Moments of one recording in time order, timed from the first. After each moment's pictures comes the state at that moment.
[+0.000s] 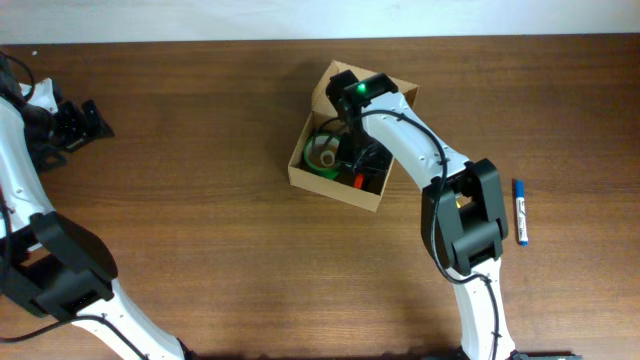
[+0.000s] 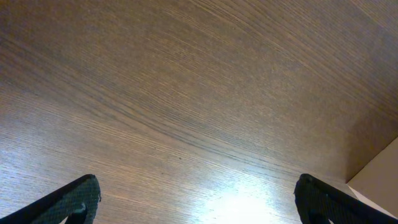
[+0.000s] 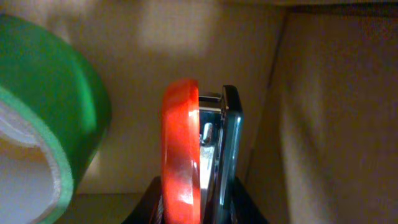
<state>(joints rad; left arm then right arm) 0.50 2.09 2.11 -1.41 0.21 0.02 0.44 2.32 1.99 -1.33 0.01 0.76</state>
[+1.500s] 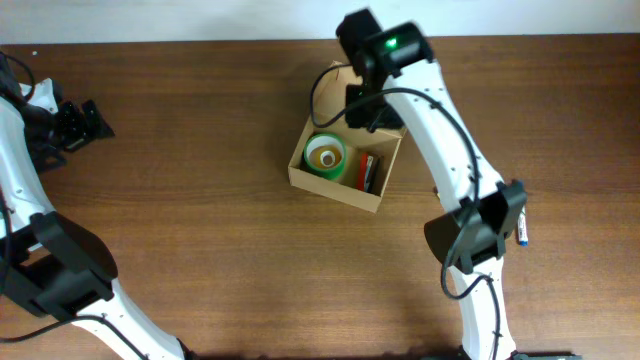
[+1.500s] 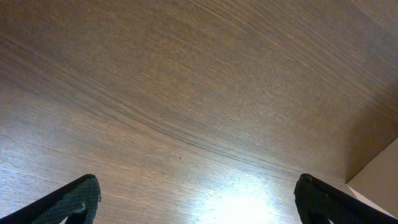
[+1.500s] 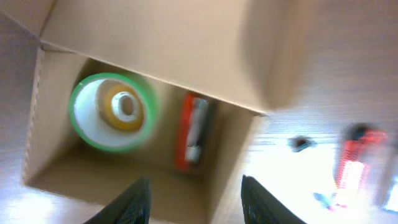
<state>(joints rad) 0.50 2.09 2.11 -1.41 0.21 0.02 0.42 2.32 2.58 -1.66 0.13 0.45</state>
